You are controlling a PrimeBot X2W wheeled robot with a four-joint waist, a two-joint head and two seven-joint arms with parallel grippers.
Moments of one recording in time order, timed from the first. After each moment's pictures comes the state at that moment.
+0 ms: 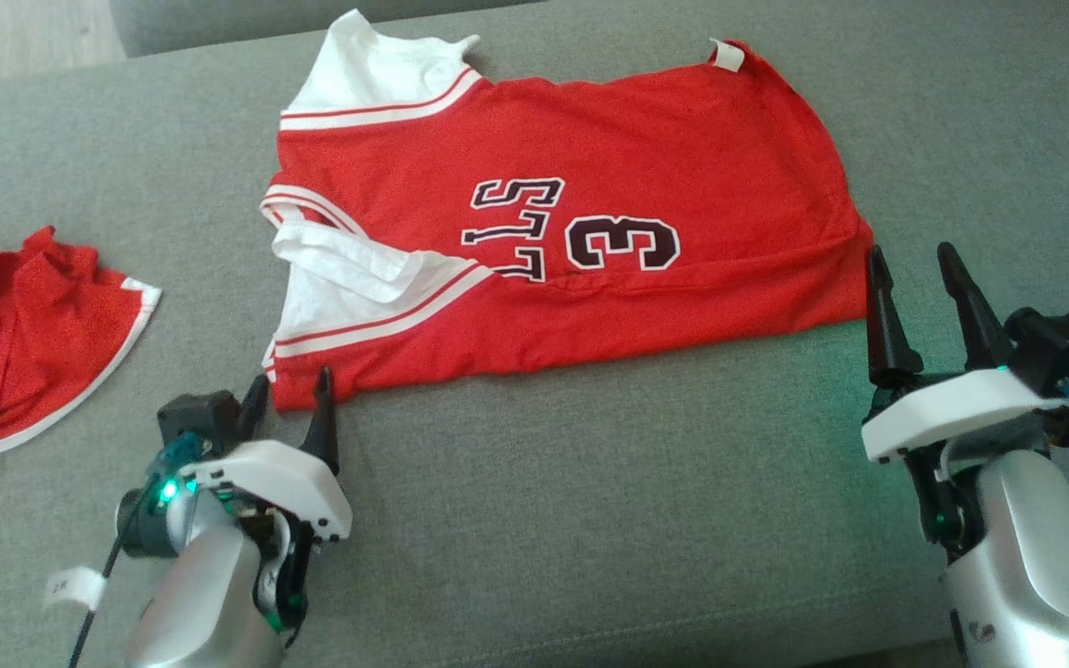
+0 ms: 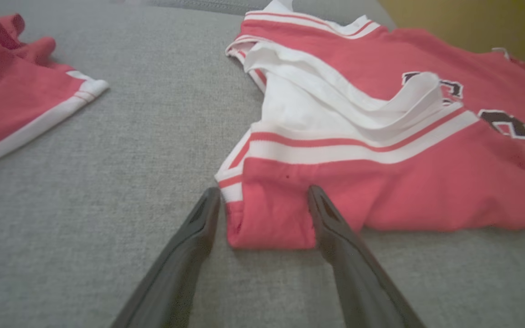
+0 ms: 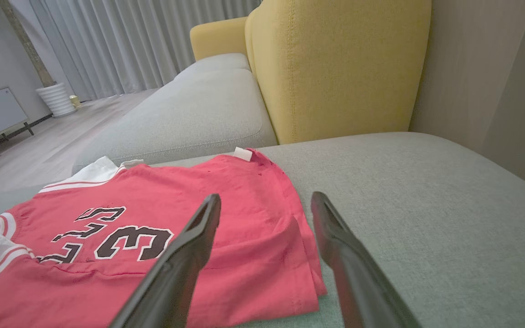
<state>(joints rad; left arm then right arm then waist) -0.32 0.09 -0.28 0.68 -0.39 0.05 -0.23 -0.30 -0.11 0.03 0.40 0.23 0.13 -0.14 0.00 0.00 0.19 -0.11</state>
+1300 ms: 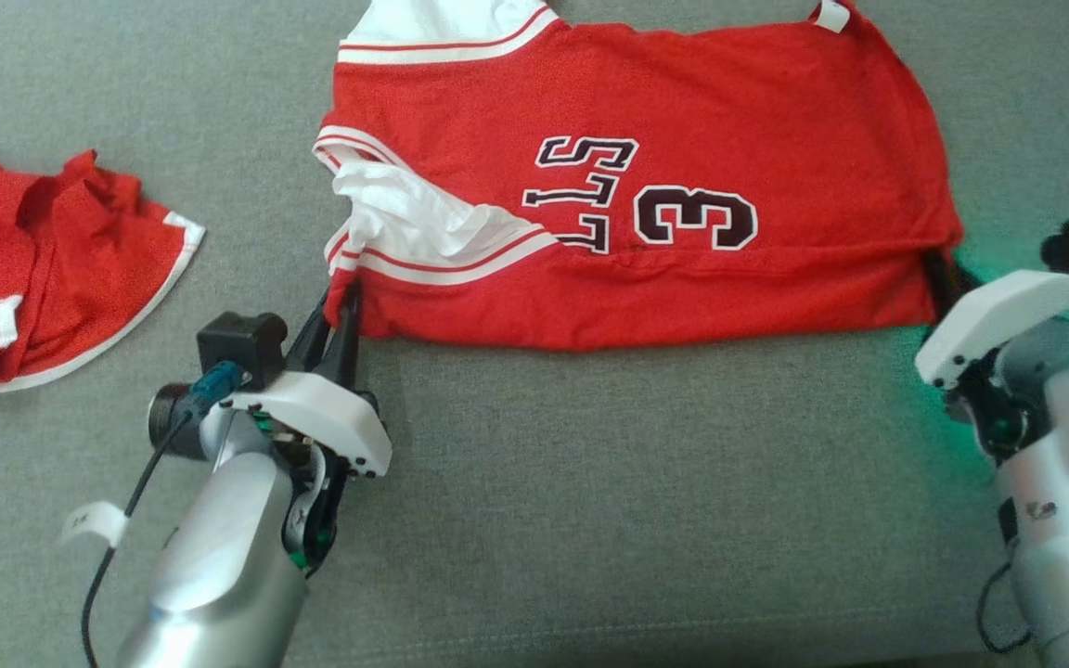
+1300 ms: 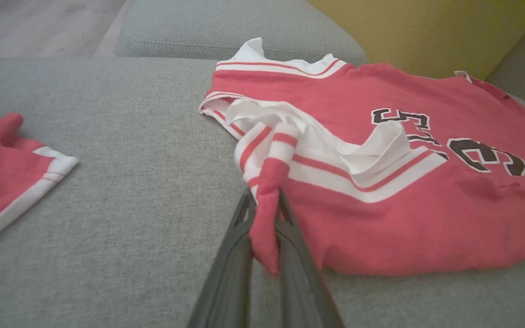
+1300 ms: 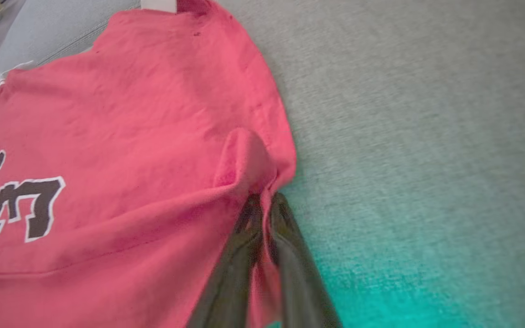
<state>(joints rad) -0.42 0.10 -0.38 0.59 -0.35 0.02 -0.24 -0.58 -0.19 -0.05 0.80 0.40 0.13 0.23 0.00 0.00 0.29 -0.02</state>
